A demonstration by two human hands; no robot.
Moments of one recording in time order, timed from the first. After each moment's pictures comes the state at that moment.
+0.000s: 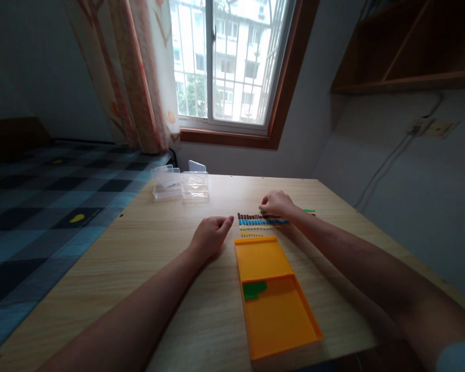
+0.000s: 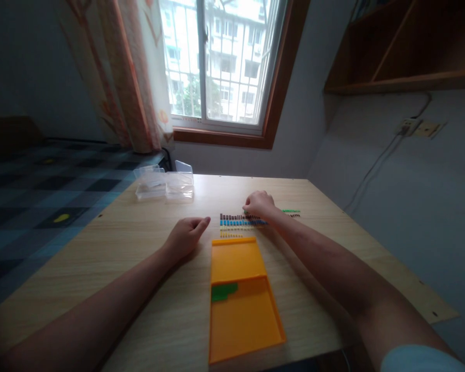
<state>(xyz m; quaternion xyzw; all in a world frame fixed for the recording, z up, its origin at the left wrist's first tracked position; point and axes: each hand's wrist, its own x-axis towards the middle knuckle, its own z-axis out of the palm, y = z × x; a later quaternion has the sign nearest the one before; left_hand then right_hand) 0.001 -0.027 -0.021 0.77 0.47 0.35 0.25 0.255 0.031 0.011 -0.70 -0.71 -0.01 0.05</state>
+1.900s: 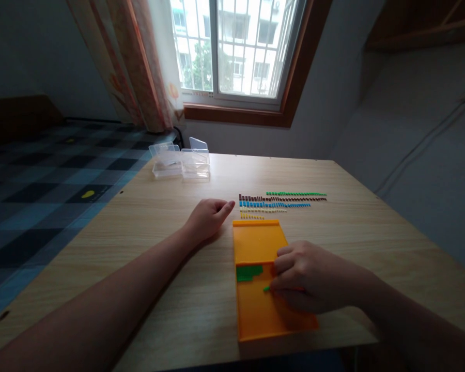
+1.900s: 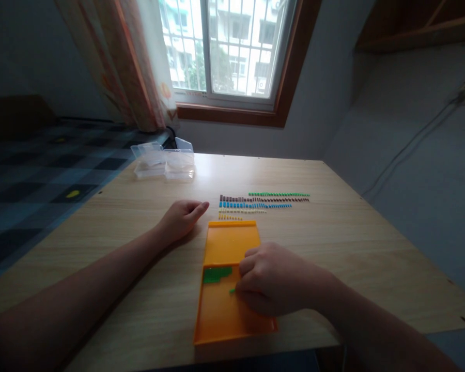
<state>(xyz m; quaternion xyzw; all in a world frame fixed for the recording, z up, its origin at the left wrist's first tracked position) 0.003 -0.035 -0.018 0.79 0.46 0.32 0.25 0.255 -0.162 0.019 -0.24 -0.96 0.14 0.06</state>
